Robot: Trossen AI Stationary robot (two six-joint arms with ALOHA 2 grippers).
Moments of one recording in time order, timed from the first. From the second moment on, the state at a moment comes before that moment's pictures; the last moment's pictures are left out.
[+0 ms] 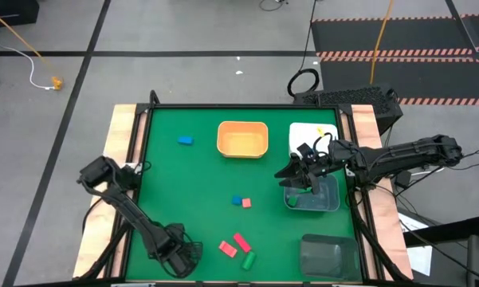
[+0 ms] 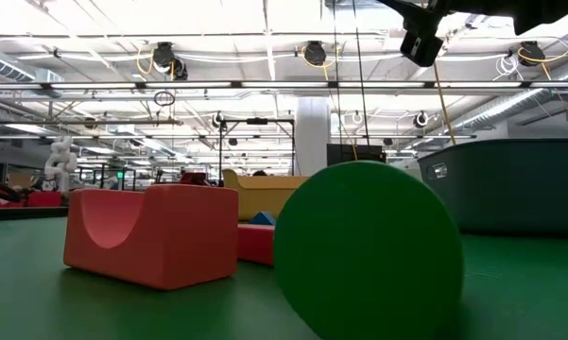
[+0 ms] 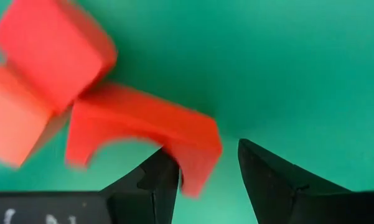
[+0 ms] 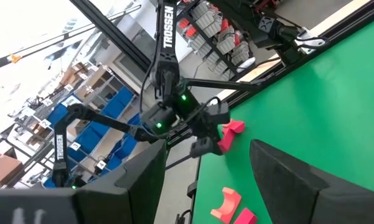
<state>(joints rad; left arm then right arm) -0.81 1.86 1.19 -0.76 0.08 -2.38 0.05 0.93 0.54 0.34 -0.27 0.76</state>
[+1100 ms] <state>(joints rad) -0.74 1.90 1.30 -0.75 -0.13 -2.04 0.05 0.93 0.54 0.34 -0.26 0.79</state>
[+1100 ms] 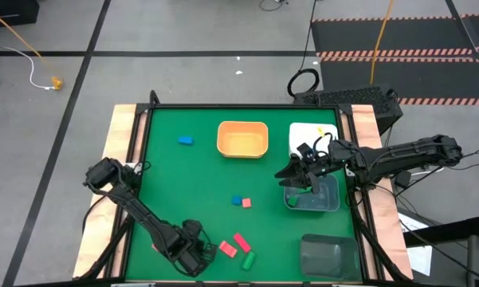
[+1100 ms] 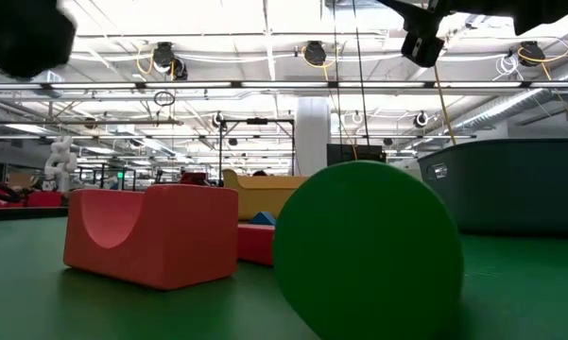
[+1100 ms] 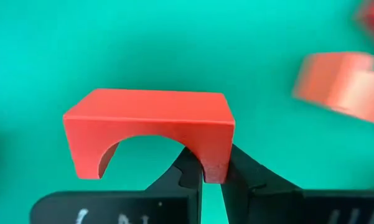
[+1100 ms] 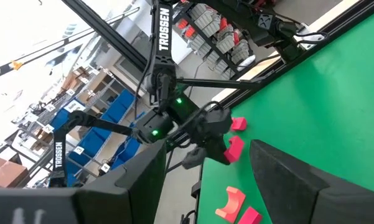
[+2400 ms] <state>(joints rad) -0.15 1.83 1.50 -0.38 -0.18 -0.37 0.03 0.93 0.54 0.33 -0.08 0.77</state>
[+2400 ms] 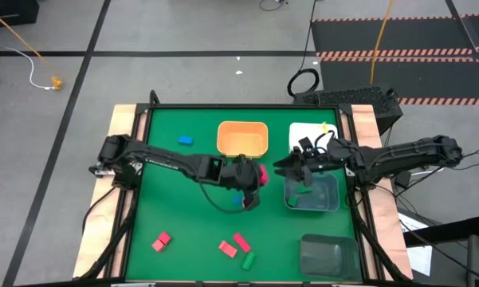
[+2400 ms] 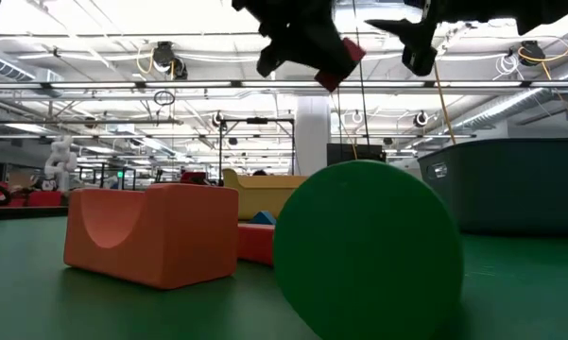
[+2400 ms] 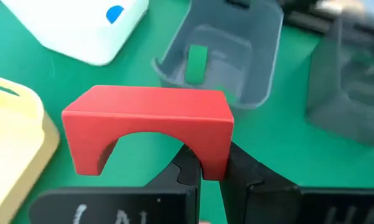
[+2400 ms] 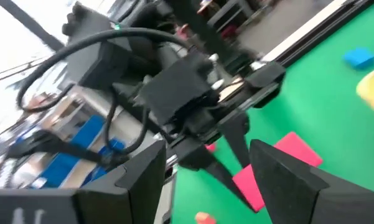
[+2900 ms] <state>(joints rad) 0.08 1.69 1.42 -0.63 0.00 -0.02 -0.10 0.94 0.53 0.30 0.19 0.77</state>
